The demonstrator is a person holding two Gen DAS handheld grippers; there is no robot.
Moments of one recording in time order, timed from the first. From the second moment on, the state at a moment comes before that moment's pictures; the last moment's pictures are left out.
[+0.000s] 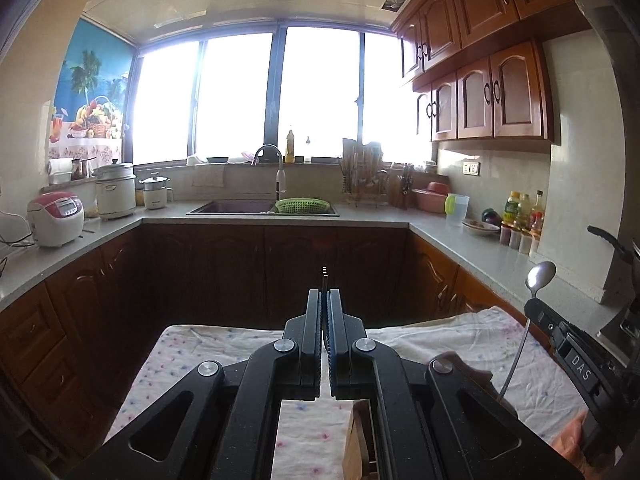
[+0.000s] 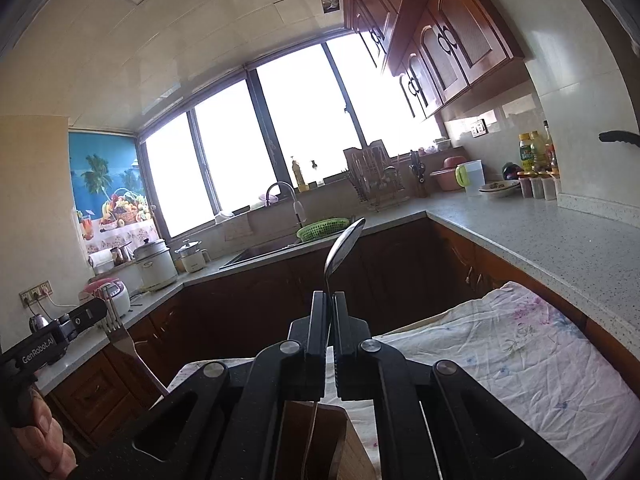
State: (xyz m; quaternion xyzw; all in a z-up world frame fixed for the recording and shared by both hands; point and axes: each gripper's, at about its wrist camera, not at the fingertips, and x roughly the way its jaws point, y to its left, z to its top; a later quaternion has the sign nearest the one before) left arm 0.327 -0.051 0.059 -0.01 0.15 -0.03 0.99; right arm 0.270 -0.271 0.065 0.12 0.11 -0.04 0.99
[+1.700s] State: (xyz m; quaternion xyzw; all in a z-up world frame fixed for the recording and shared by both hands) left arm 0.179 0.012 0.031 -0.10 0.24 -0.04 0.96; right arm 0.139 -0.284 0.045 0.18 0.19 -0.02 0.96
